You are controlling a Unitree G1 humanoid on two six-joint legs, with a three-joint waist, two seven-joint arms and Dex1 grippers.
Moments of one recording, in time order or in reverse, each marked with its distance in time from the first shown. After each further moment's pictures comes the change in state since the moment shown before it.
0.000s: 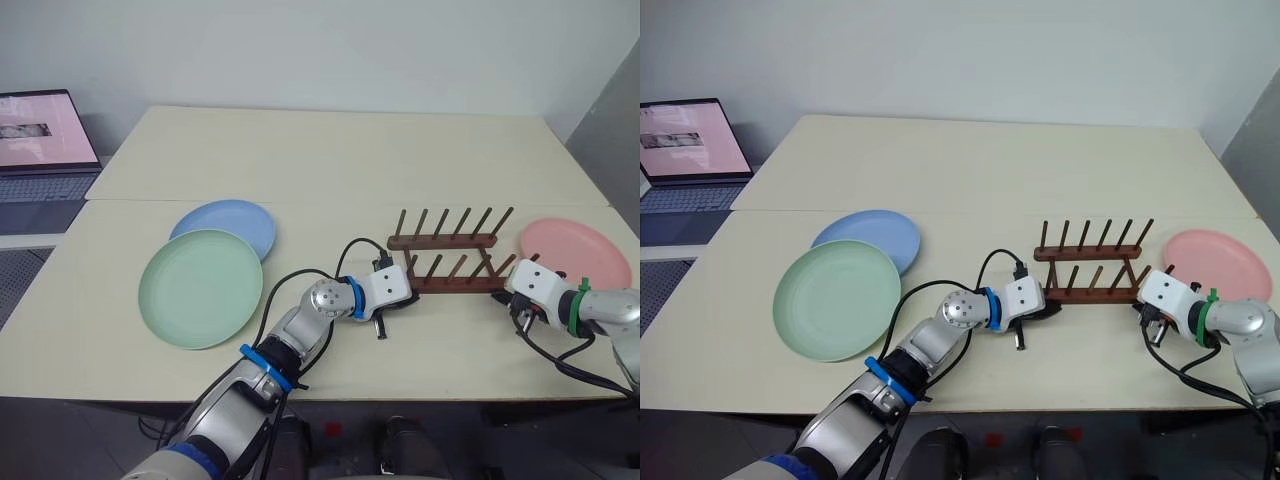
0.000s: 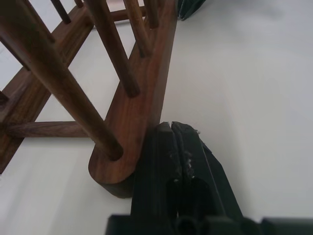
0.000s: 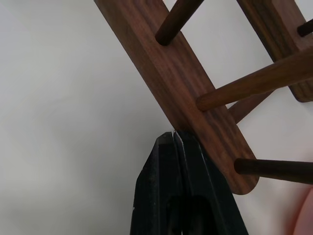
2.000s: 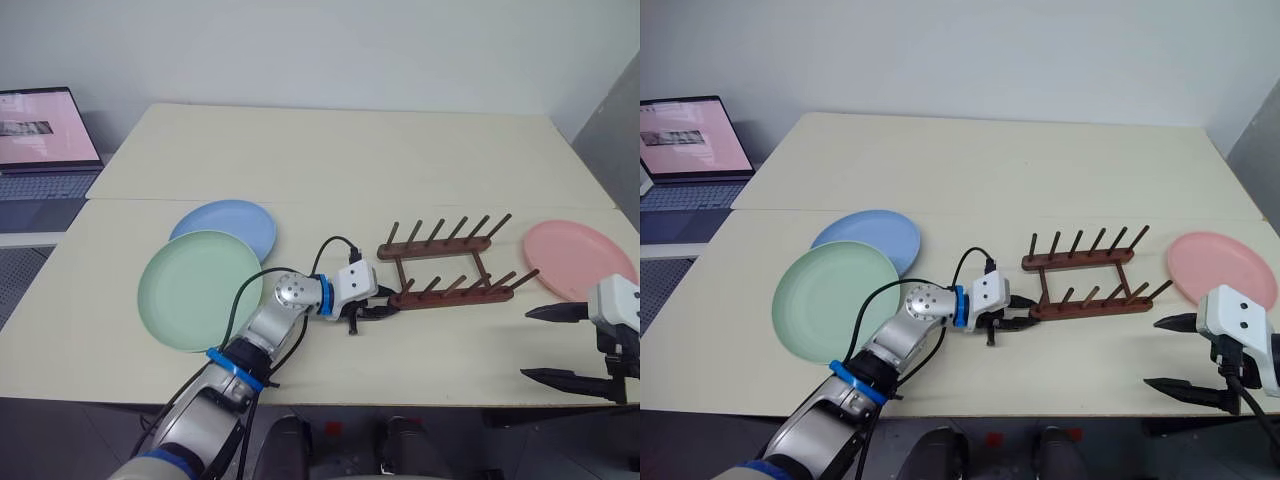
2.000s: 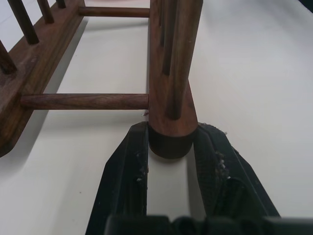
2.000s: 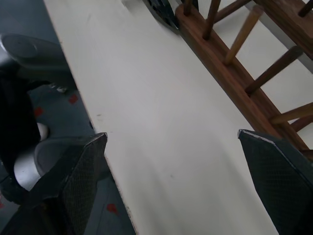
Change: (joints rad) left arm 0.030 0.128 0.065 -0.087 -0.176 0.017 -0.299; right arm 0.545 -0.186 -0.619 -0.632 0.505 0.390 0.370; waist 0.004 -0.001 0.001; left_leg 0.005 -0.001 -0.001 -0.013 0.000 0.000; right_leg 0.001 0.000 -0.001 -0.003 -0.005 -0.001
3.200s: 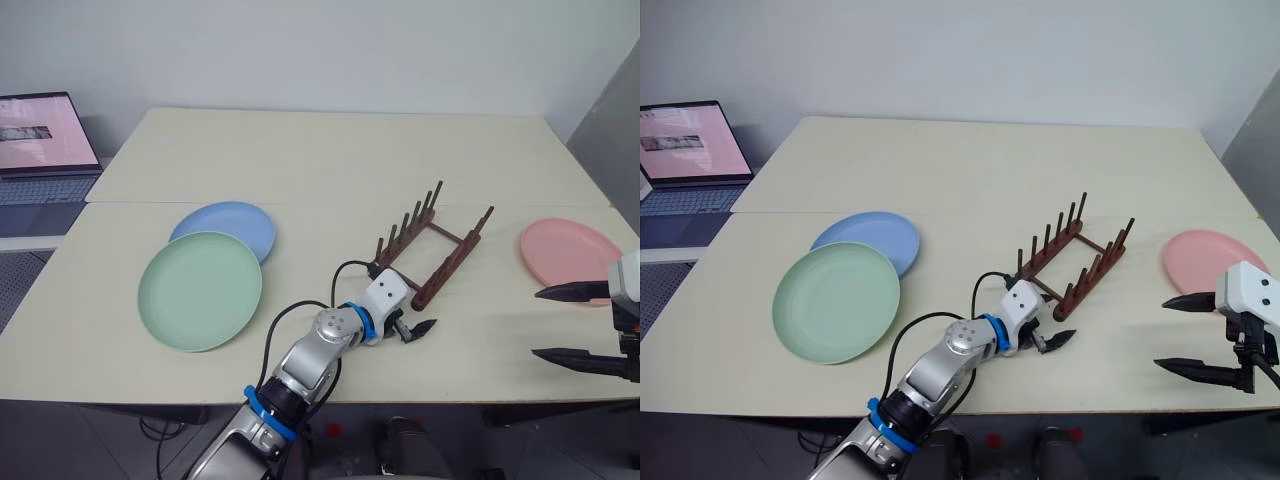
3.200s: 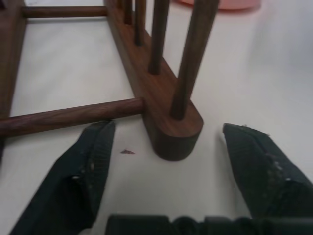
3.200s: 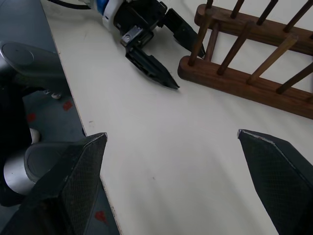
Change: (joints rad) left arm 0.242 -0.219 -0.056 -0.291 0.012 0.384 0.536; right arm -0.114 -0.059 -0.012 0.118 0.034 -0.053 0.100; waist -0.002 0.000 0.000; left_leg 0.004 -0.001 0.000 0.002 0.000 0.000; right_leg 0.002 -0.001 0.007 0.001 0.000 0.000
